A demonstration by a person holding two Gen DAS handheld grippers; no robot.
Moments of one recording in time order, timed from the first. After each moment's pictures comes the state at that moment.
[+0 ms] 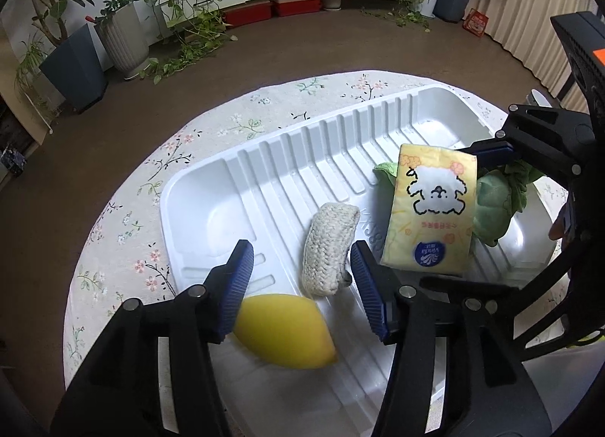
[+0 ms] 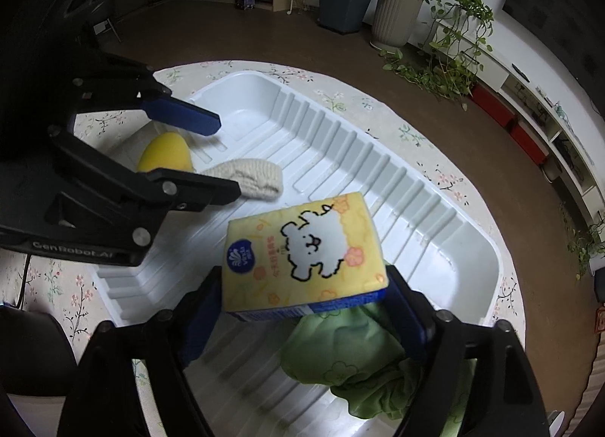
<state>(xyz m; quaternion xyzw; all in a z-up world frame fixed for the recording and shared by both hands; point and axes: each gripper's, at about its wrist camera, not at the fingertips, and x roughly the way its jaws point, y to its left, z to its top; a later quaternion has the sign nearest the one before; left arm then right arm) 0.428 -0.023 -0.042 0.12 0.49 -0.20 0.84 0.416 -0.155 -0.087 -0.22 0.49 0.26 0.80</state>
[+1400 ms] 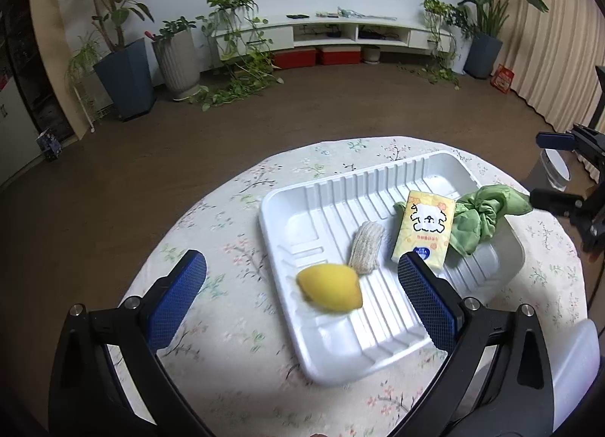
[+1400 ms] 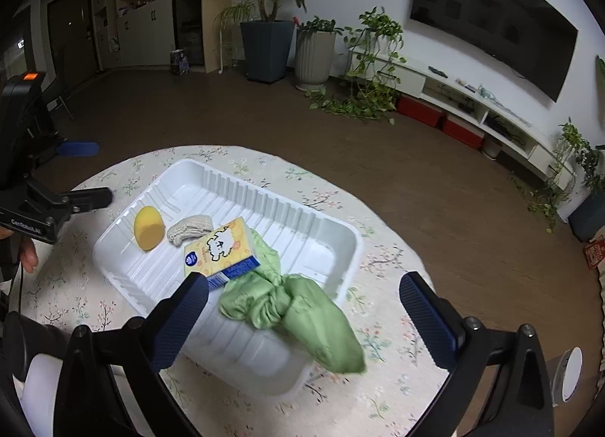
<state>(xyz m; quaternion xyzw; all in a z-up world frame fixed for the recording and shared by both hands) 0.377 0.036 0.027 0.07 0.42 -0.14 0.90 0.381 -0.242 0.010 -0.13 0.42 0.16 0.88</state>
